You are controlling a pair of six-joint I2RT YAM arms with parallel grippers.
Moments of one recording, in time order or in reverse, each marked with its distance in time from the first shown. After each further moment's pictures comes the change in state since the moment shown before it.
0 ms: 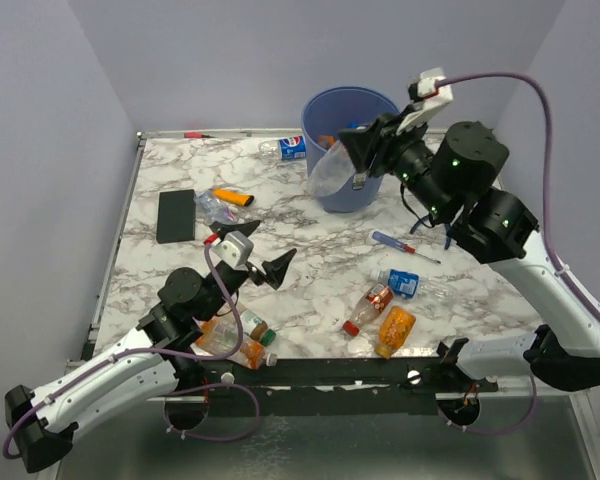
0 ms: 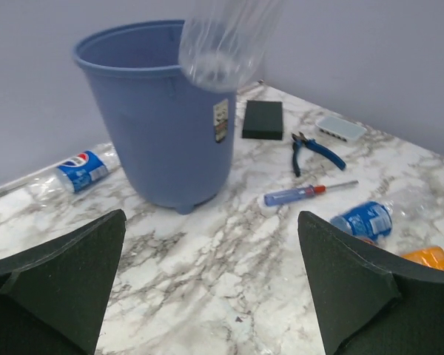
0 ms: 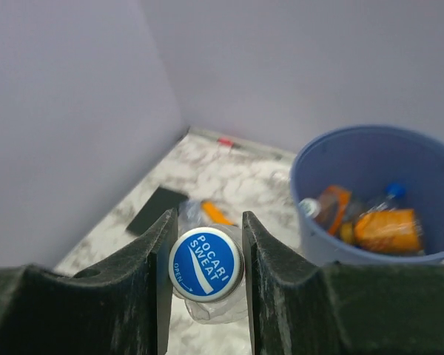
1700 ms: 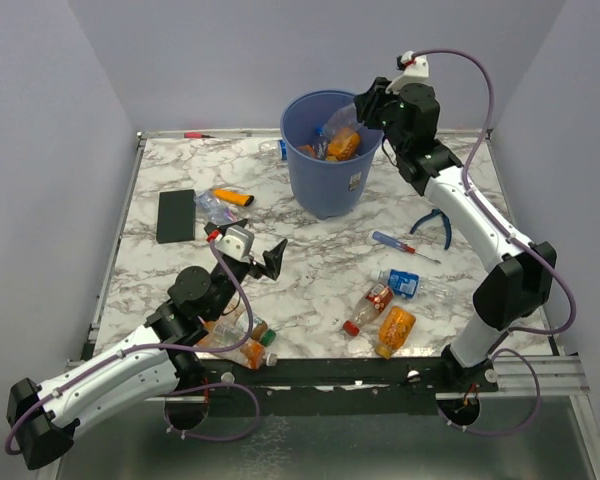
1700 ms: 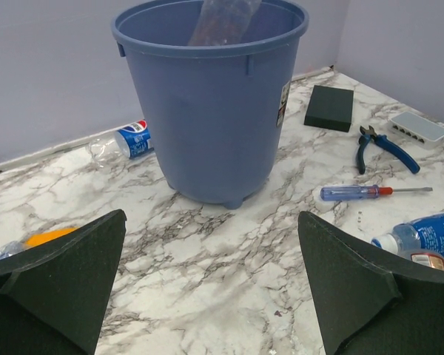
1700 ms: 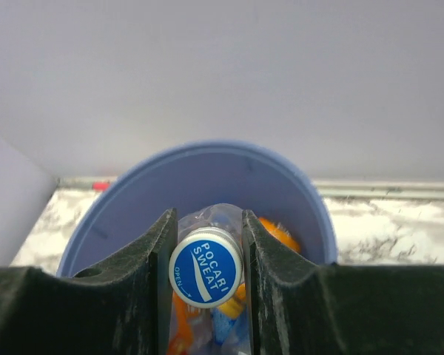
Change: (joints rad) left arm 0.000 0.004 -0.053 0.055 -0.257 0.027; right arm -0.456 0.420 -0.042 0.410 -0.069 0.085
